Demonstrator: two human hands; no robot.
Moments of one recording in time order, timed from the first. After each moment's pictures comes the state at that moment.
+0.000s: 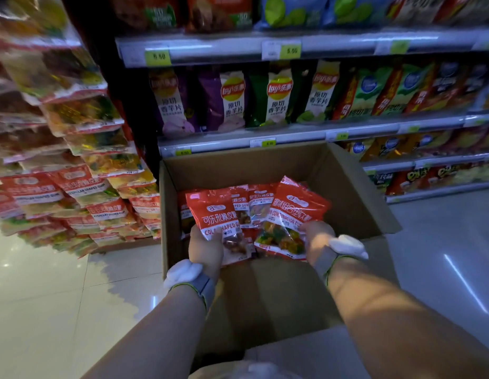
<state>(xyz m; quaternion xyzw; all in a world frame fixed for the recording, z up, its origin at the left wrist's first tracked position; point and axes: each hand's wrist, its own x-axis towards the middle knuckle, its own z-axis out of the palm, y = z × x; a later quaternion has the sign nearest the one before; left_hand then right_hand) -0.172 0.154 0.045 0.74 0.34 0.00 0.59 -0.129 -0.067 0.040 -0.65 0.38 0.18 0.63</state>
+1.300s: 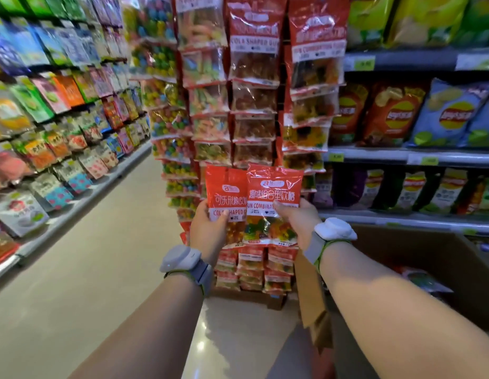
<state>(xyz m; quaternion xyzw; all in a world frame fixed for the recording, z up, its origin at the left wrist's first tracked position) -0.290 0.506 0.231 0.73 0.22 0.24 0.60 -0.213 0.345 0.249 -0.69 0.02 0.10 0.72</state>
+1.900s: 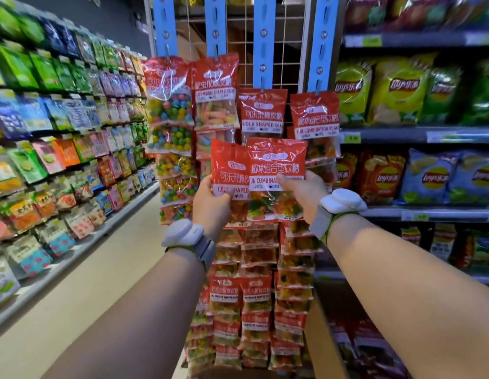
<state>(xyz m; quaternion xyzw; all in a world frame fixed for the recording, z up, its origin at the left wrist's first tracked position) -0.221 0.572 0.383 0.73 0.09 0.31 0.61 -0.163 0.402 0.413 -0.70 -0.08 -0.05 0.71</state>
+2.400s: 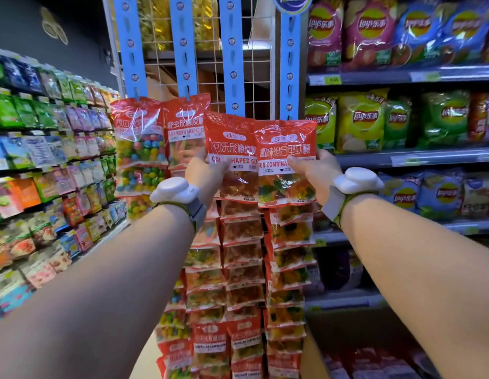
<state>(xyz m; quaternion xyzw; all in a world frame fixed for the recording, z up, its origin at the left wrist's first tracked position) -0.159 0.564 0.501 0.72 0.00 0.30 0.62 -0.130 0.359 0.504 -0.71 -0.07 -0.18 0.68</state>
